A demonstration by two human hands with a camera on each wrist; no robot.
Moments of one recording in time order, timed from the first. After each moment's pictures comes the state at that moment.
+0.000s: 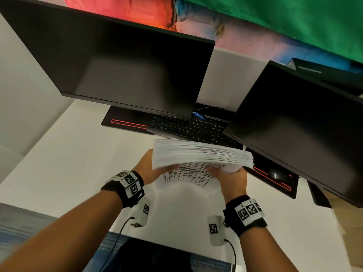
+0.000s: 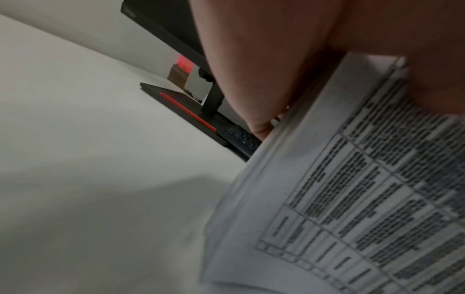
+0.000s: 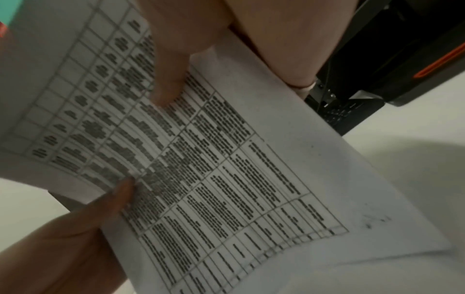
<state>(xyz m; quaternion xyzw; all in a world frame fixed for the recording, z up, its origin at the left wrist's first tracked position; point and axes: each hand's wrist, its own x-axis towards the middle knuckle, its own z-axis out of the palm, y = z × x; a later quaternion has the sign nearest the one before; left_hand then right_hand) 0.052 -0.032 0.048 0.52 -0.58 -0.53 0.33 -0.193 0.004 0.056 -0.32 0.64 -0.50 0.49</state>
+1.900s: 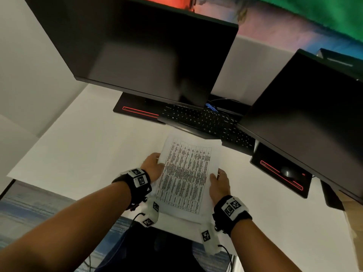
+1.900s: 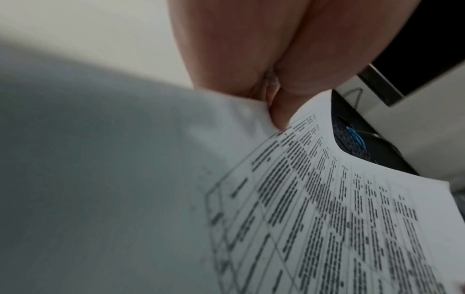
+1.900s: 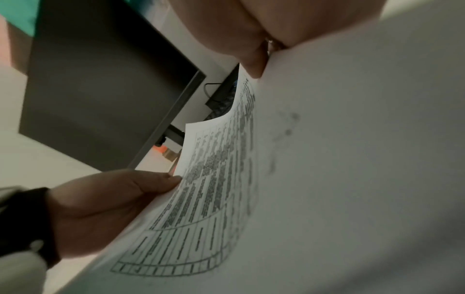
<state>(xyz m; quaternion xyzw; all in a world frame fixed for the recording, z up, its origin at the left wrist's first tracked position) 0.074 -0.024 -0.030 0.72 -0.47 -0.48 0.16 -0.158 0.013 -0.035 -0.36 0.77 -0.28 0.45</state>
